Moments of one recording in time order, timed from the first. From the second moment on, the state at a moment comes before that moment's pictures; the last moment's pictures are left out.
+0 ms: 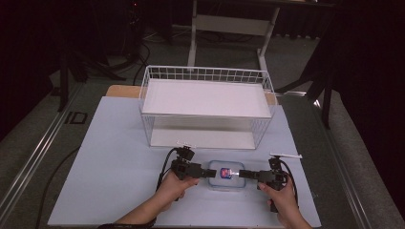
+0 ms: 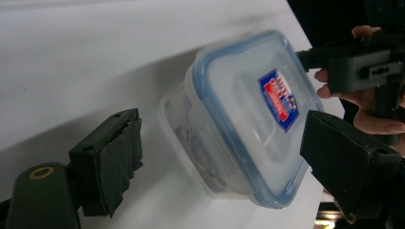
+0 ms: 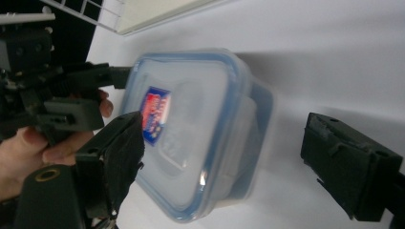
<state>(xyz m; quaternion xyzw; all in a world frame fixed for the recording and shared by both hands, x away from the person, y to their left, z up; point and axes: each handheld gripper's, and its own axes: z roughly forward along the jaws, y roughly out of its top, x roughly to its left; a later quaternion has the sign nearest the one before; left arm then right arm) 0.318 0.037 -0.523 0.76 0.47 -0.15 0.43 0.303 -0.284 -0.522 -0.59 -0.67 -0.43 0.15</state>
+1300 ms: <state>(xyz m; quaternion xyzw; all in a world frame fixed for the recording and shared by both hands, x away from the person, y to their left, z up) 0.291 0.024 -0.511 0.76 0.49 -0.12 0.42 0.282 -0.261 -0.511 -0.58 -0.70 -0.39 0.12</state>
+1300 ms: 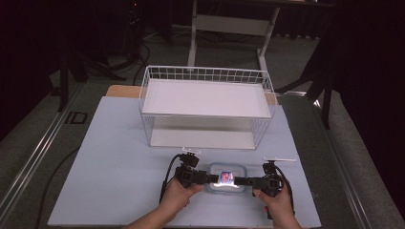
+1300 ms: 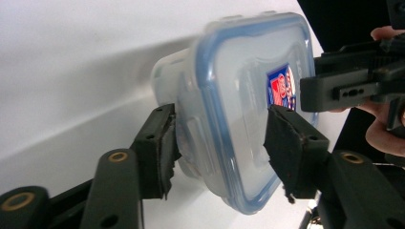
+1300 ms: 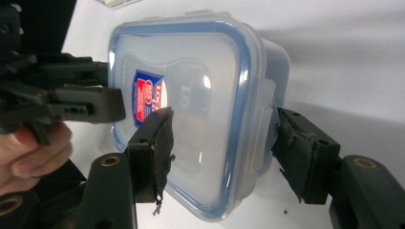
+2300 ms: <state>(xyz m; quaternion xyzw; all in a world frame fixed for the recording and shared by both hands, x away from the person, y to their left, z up) 0.317 0.062 -0.476 0.74 0.51 -0.07 0.44 0.316 -0.221 -0.475 -0.54 -0.72 -0.43 0.06</state>
